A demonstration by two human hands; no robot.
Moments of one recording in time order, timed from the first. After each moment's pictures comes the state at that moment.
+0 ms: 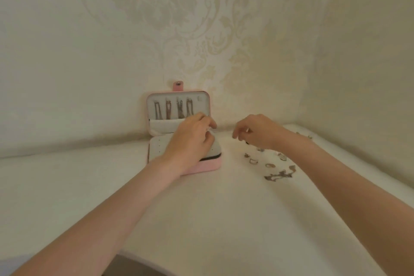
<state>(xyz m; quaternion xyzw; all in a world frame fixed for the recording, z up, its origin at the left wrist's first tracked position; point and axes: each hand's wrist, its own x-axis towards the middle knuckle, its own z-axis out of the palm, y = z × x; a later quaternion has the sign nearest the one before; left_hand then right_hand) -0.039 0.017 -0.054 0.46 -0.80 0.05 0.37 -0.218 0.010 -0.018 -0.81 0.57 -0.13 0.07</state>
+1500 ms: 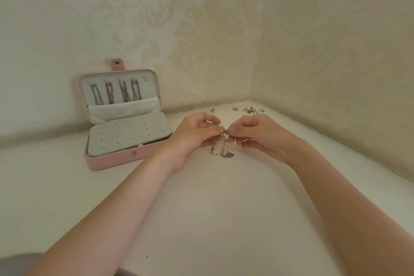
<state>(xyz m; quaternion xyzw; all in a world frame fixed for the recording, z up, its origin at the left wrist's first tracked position) -0.129 0.035 -0.073 0.36 -0.61 -0.58 0.40 -0.296 0.077 -0.062 -0.59 0.52 -0.42 0.46</state>
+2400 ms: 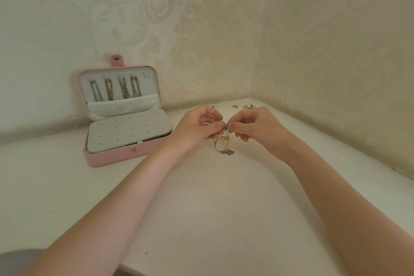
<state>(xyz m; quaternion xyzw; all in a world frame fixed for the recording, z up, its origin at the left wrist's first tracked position) -0.130 0.035 -0.074 0.34 -0.68 -0.51 0.41 -0.290 0.074 -0.063 -0.62 0.55 -0.44 0.35</state>
